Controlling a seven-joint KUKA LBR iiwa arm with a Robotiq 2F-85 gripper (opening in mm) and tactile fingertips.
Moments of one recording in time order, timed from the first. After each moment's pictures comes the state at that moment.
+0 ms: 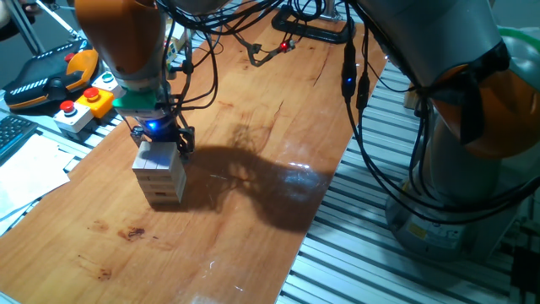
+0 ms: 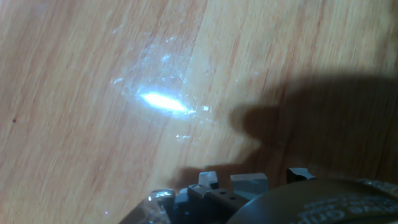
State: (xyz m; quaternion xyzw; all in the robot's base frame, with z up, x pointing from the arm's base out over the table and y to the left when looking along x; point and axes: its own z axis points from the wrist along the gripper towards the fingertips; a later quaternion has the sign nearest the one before) arm 0.600 0.133 0.046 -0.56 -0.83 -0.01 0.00
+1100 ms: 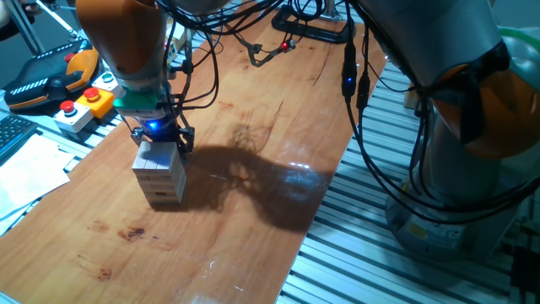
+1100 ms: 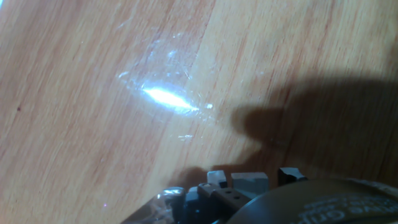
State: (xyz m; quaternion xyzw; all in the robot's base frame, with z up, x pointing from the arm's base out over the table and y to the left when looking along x) arm 0.600 0.134 0.047 -0.55 -0.84 -0.01 0.00
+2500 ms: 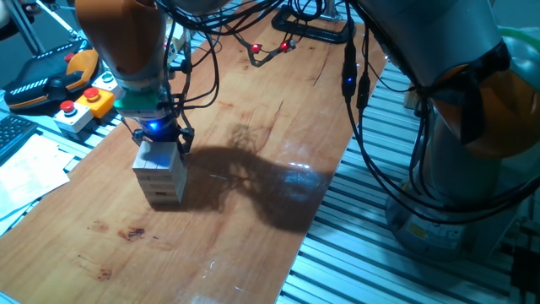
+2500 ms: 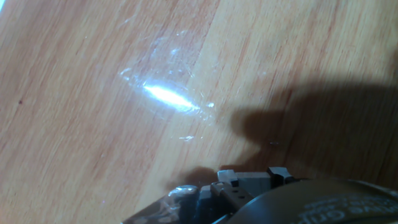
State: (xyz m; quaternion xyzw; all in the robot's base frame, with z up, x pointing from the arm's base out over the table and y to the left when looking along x) arm 0.599 0.134 0.047 -0.53 -0.85 0.00 0.00
